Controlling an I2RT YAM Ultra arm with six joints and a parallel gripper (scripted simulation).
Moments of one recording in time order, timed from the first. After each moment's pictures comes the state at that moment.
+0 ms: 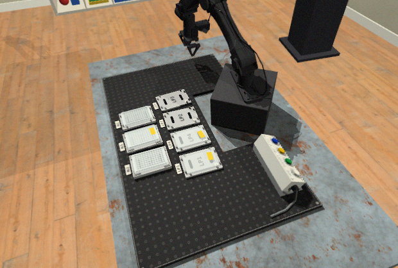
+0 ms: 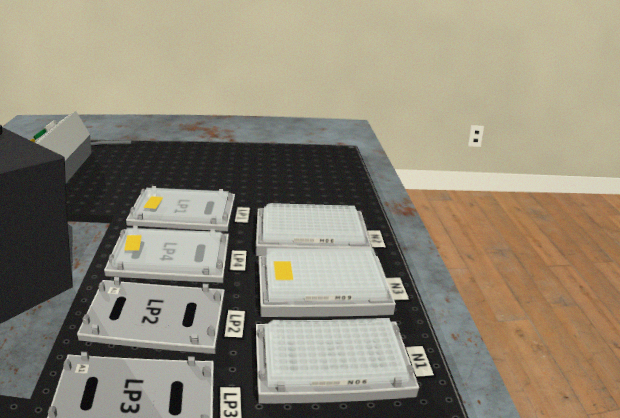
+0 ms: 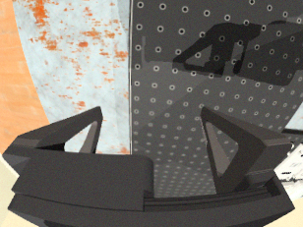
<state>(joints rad) -1.27 2.54 1.79 -0.79 -0.08 1.68</state>
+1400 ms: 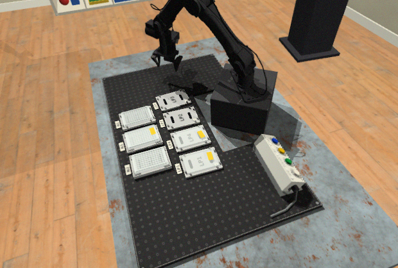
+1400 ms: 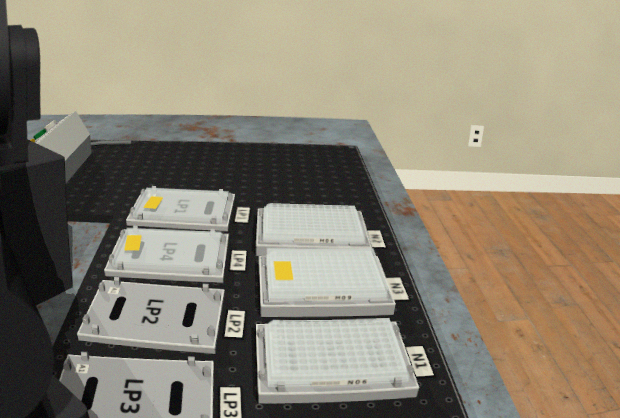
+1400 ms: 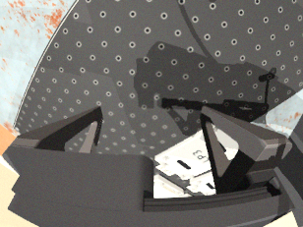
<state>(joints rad) -0.88 2.39 1.54 -0.68 -0.08 1.31</state>
